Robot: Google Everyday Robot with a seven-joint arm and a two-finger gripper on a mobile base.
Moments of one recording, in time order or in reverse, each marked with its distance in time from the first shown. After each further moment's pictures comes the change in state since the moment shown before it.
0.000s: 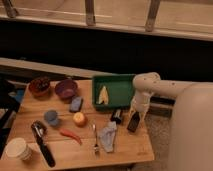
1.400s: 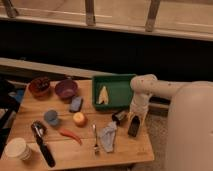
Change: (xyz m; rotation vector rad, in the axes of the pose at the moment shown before) arm 0.014 -0.004 0.012 0.060 0.059 -0.053
